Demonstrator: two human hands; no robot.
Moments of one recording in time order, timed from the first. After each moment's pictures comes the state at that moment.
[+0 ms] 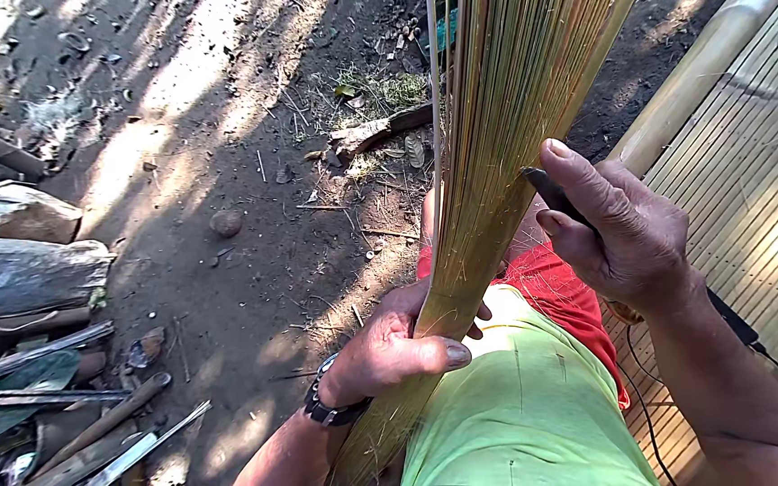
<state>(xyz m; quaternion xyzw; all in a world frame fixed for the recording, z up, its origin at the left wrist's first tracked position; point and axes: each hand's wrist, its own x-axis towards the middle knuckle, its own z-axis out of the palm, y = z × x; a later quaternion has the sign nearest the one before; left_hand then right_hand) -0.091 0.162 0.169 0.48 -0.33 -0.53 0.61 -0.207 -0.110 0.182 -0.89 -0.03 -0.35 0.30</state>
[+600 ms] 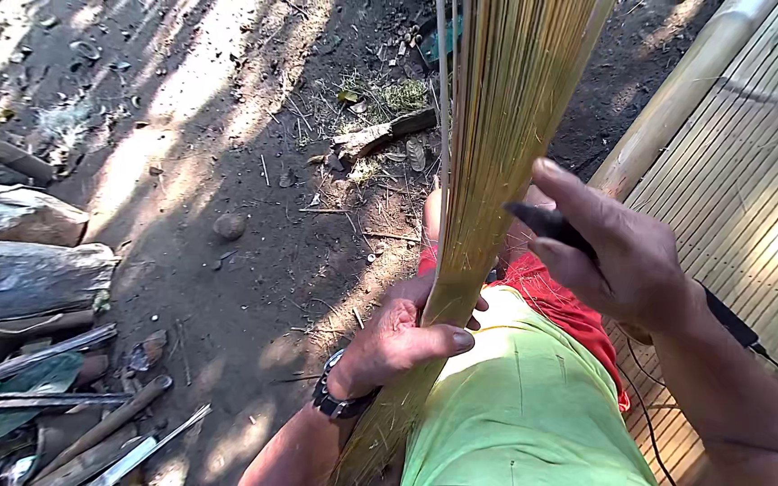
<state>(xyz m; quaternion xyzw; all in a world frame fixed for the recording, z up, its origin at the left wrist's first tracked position) -0.095 0.159 0.165 0.52 -0.30 -0.52 0.61 -0.220 -0.103 0.187 -0.89 -0.07 -0.30 0.34</state>
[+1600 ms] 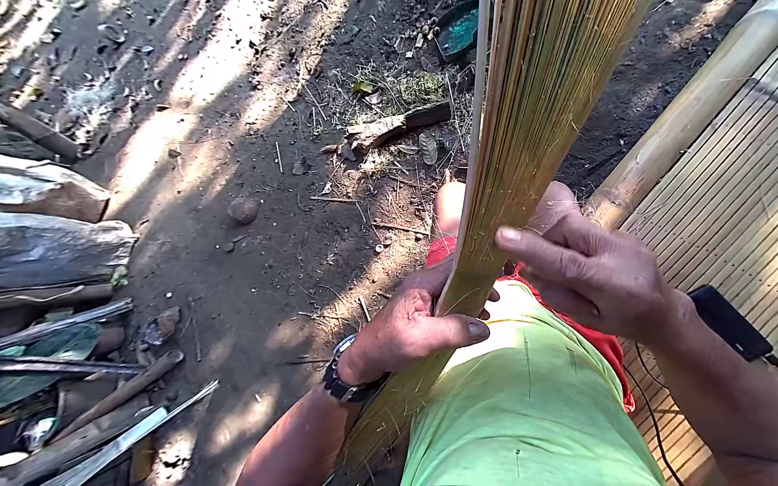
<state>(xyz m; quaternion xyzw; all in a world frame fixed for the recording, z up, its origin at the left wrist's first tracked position) -0.100 0.158 0.175 0.54 -0.32 -0.49 0.60 -0.224 -0.083 0.165 -0.87 -0.15 -0.28 0.38</state>
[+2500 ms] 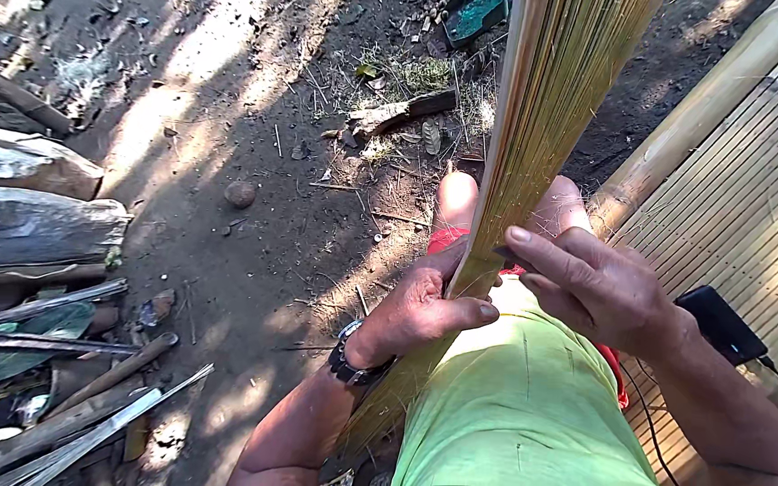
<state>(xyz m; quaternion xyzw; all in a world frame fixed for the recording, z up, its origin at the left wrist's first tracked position) -0.102 0.149 0.175 0.58 -0.32 -0.48 0.58 -0.236 -0.070 0.159 -0.89 -0.11 -0.27 0.35</state>
